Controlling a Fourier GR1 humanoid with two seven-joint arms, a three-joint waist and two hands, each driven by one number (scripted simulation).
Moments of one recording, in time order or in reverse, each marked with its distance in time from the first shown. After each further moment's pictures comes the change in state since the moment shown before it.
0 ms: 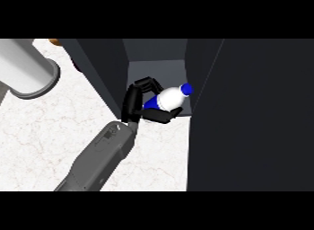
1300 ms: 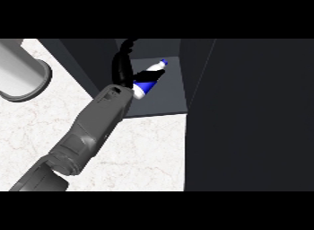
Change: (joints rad) left arm -0.442 0.026 0.049 0.582 -0.026 0.370 0.022; right arm 0.047 -0.036 -0.111 0.009 -0.045 0.111 -0.101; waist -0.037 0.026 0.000
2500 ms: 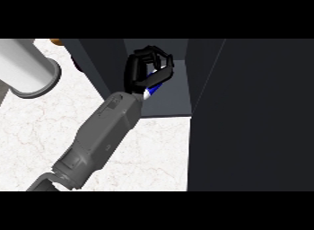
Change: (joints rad) left arm 0.152 -0.025 0.031 -0.352 0.276 -0.455 -0.251; right arm -0.011 0.019 0.080 -0.012 0.013 0.000 0.047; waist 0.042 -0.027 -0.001
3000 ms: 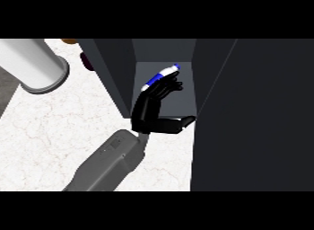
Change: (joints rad) left arm 0.333 0.006 -0.253 -0.396 0.104 -0.097 0.066; right arm 0.006 0.001 0.038 -0.005 0.015 -0.059 0.022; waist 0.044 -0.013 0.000
